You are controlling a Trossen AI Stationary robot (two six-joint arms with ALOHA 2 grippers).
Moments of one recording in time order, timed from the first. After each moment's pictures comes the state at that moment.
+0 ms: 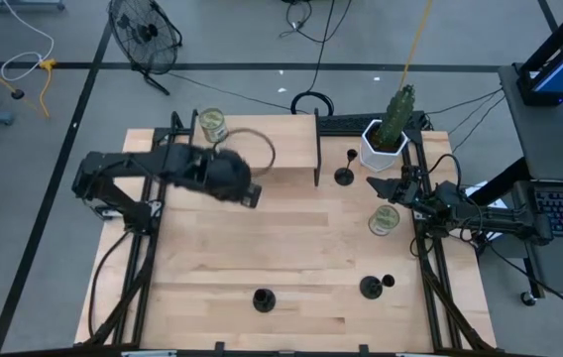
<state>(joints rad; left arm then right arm) -0.03 1.55 1.76 -1.34 -0.23 -1.16 -0.17 0.20 0.01 0.47 0.13 1.17</state>
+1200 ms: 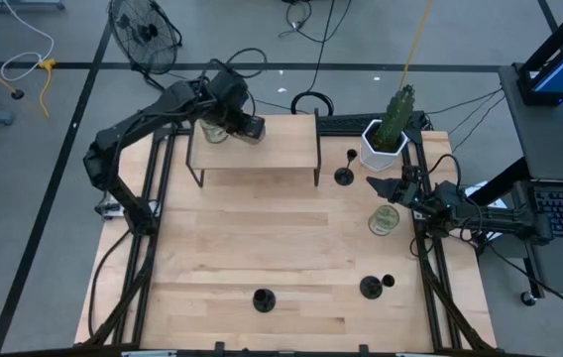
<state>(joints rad) 0.57 1.64 1.79 -1.08 0.05 -0.55 -0.17 0.20 0.01 0.46 0.14 1.14</state>
